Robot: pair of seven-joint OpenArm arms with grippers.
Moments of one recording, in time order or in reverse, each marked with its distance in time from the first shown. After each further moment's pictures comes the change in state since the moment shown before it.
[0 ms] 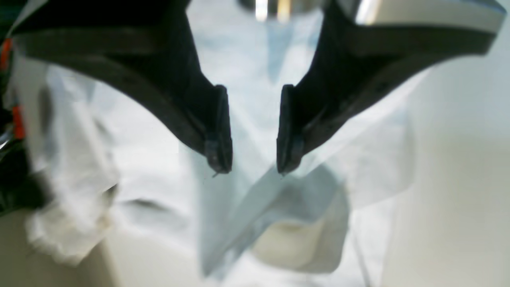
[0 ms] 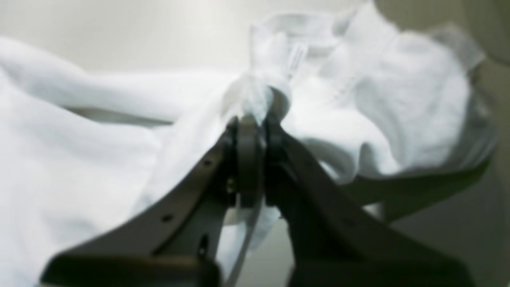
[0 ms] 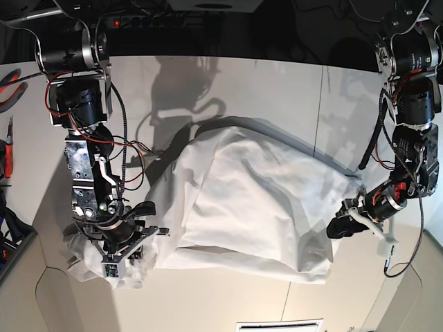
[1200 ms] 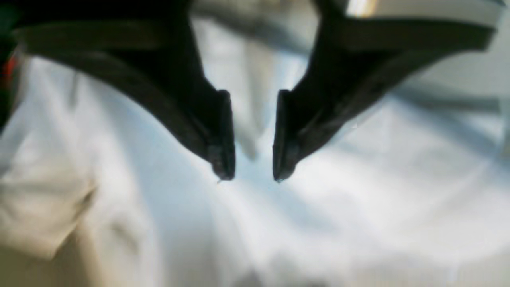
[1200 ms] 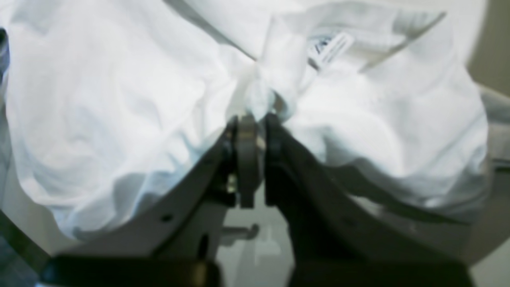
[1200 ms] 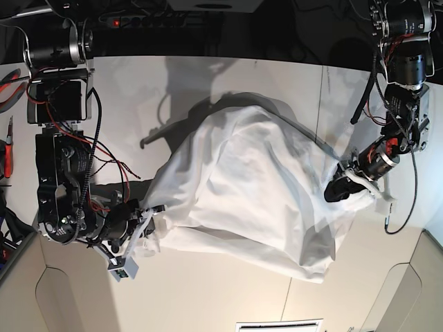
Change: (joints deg) left arm 10.8 0.7 -0.4 1.4 -9.6 0.0 -6.6; right arm -1.8 4.0 0.0 21.0 13.4 14.3 -46.2
